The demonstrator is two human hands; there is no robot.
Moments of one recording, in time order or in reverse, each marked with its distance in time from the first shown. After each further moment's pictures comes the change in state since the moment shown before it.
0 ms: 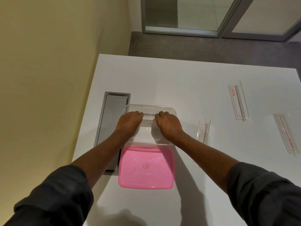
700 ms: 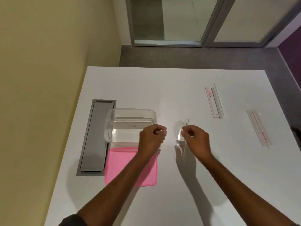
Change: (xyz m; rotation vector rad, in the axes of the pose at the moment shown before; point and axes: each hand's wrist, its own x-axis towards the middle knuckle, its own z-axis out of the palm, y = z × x) left_hand -0.031 0.191 -0.066 -1.383 0.093 -0.531; right_hand -0.170 0.104 -0.035 1.026 0.266 0.759
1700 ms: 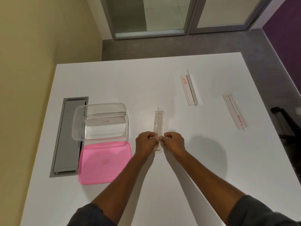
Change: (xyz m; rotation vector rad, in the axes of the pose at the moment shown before) left_hand -0.007 -0.056 0.123 0.135 -0.043 -0.196; right_hand 0.007 0.108 0.013 0.114 -0.149 0.368
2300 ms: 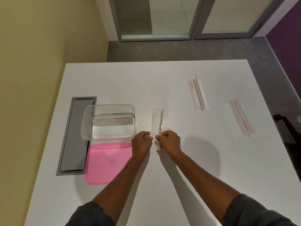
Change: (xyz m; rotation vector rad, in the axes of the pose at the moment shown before) left_hand 0.016 -0.016 -0.039 -0.033 0.148 -0.018; right_hand -0.014 -0.039 0.040 0.017 0.018 -0.033
